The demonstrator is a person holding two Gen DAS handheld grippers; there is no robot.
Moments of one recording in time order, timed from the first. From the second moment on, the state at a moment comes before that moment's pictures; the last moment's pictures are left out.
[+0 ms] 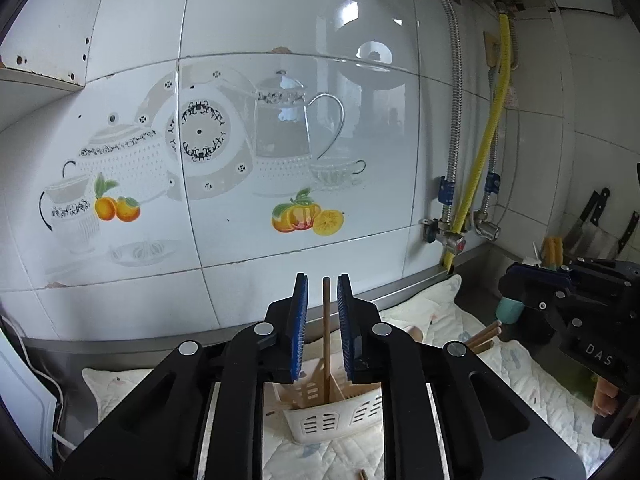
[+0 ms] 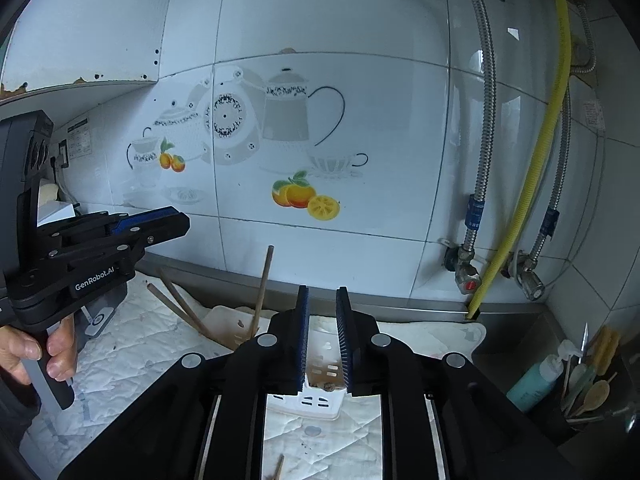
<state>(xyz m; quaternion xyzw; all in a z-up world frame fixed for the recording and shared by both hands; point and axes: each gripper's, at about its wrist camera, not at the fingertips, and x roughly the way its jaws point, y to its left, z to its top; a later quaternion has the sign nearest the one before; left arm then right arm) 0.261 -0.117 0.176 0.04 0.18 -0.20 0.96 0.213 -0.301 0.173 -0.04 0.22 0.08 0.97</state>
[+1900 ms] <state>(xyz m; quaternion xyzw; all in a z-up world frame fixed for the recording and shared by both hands) 0.100 -0.094 -0.086 0.08 0.44 -0.19 0.88 0.010 -0.287 -0.053 0.02 0.38 0.06 0.92</state>
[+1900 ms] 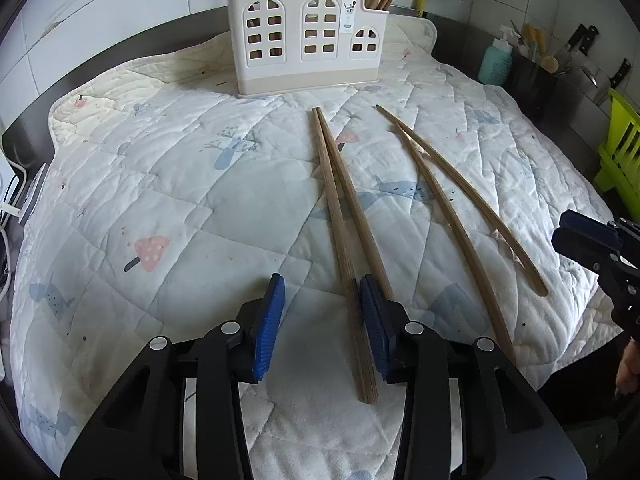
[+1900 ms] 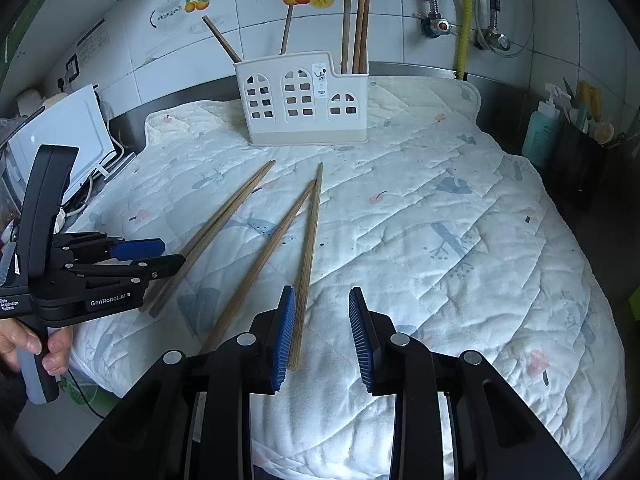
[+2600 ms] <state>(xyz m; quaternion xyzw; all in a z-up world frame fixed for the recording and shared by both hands) 0.102 -0.084 -0.090 0.03 0.42 -0.22 0.88 0.029 -0.275 -0.082 0.05 0.40 0.08 0.91</state>
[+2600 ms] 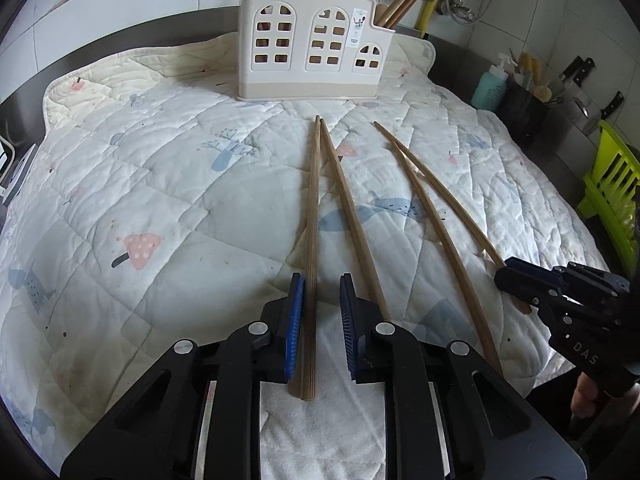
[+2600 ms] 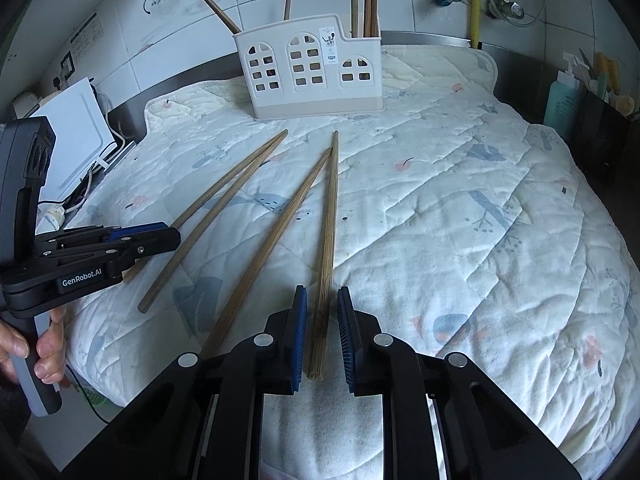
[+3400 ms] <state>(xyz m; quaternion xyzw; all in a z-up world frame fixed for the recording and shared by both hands) 0.105 -0.067 -0.049 0.02 0.37 -0.23 0.90 0.014 -0.284 -0.010 0.02 0.32 0.06 0.95</state>
